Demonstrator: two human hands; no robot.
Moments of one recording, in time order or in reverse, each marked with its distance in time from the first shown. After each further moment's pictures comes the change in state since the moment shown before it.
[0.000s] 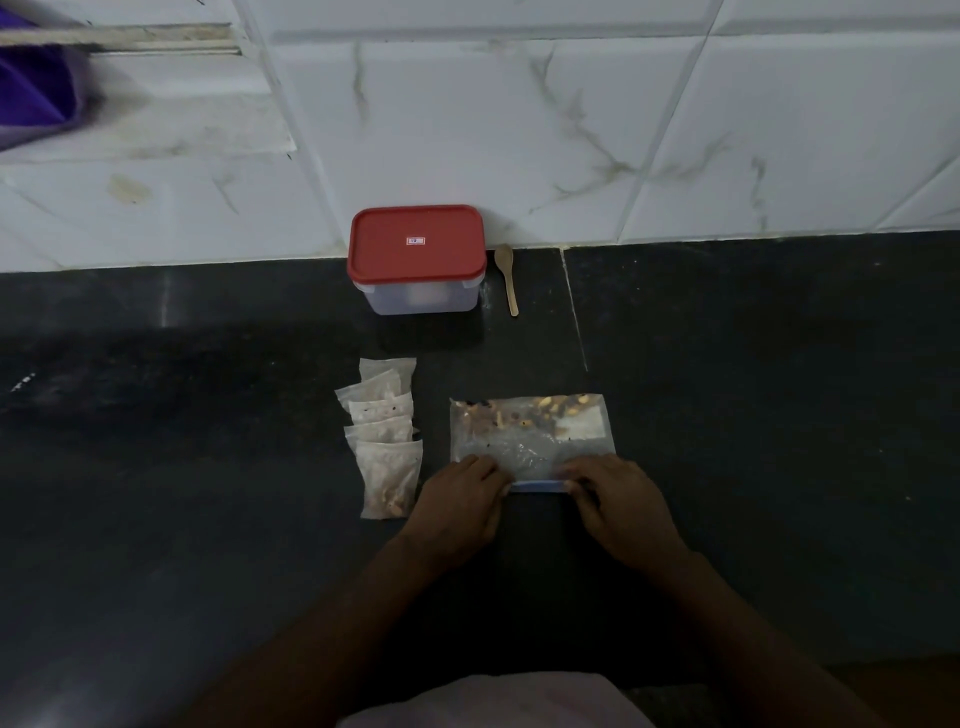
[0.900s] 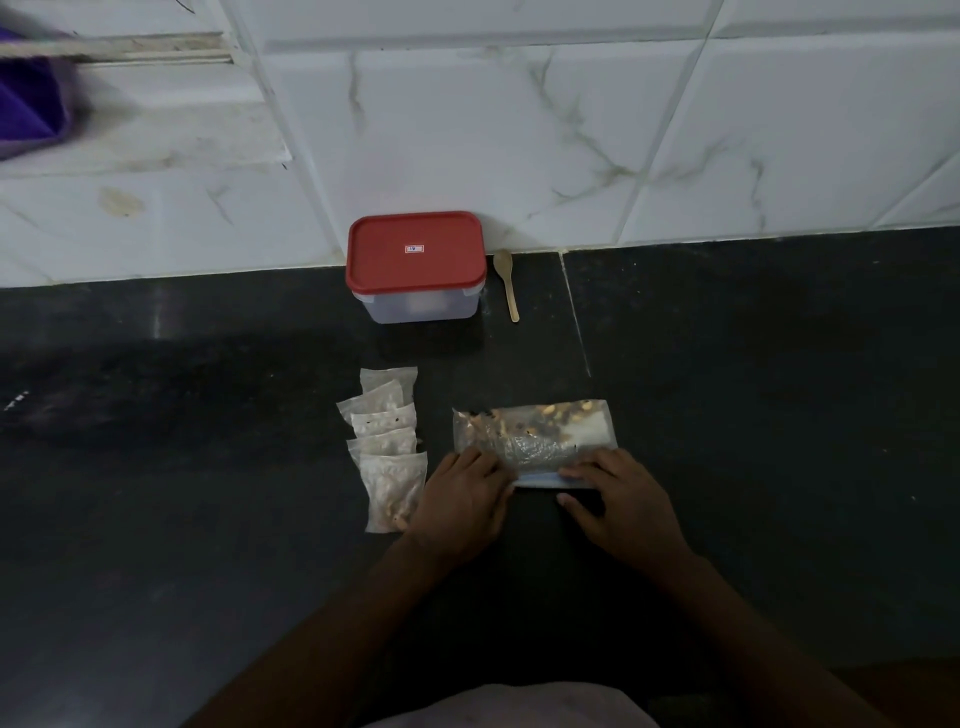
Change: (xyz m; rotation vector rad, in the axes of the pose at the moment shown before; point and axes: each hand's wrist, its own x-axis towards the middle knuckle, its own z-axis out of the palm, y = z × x) left_hand 0.010 -0.010 0.002 0.135 0.131 0.038; right_hand 0.006 0.004 0.009 -0.035 0.077 0.000
